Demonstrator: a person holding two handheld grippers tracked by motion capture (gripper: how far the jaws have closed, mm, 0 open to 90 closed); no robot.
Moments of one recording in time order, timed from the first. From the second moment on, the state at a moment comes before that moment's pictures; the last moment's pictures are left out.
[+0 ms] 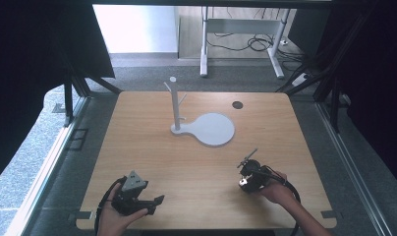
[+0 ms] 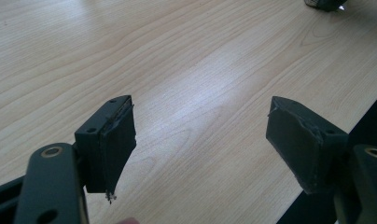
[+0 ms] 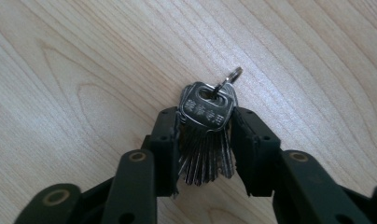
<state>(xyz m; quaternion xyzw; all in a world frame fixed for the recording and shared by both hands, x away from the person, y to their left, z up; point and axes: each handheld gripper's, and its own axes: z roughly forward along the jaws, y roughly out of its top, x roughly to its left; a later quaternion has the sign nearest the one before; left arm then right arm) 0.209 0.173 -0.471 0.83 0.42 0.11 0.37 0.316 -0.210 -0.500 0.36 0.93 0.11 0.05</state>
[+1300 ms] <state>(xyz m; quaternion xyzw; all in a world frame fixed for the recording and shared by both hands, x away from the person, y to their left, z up) 0.209 0.174 -0.471 0.82 0.42 0.11 0.37 0.319 -0.215 -0.492 0.36 0.93 0.12 0.02</state>
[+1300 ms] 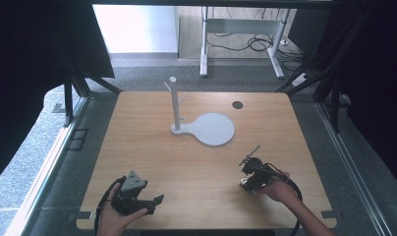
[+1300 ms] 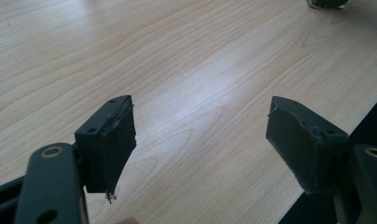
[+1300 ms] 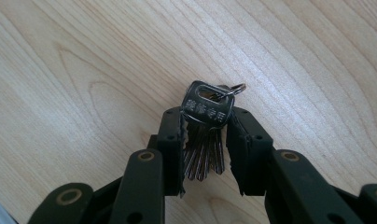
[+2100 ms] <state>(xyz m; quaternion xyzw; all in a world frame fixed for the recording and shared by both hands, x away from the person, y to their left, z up) 0.209 0.174 -0.470 0.82 0.42 0.11 0.37 0.320 -0.219 -0.463 0.35 0.93 0.13 0.04</state>
